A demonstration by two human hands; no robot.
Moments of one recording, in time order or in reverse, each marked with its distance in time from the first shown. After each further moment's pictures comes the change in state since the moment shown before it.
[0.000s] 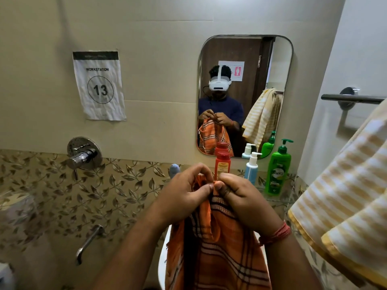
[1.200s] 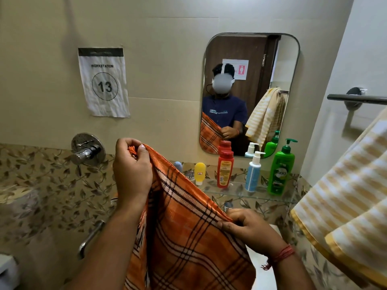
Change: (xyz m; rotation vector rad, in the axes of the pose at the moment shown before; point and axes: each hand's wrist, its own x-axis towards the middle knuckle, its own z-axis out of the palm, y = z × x) left_hand 0.009 -0.043 -0.052 0.125 1.052 -0.154; right_hand -0.052 0.055 0.025 0.053 -0.265 0.289
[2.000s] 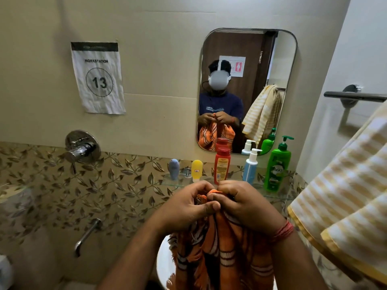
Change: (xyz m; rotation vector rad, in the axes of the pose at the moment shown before) left_hand -0.072 0.000 0.016 -0.293 -1.283 -0.063; right_hand 0.022 -0.062 -0.031 -0.236 0.093 -0.237
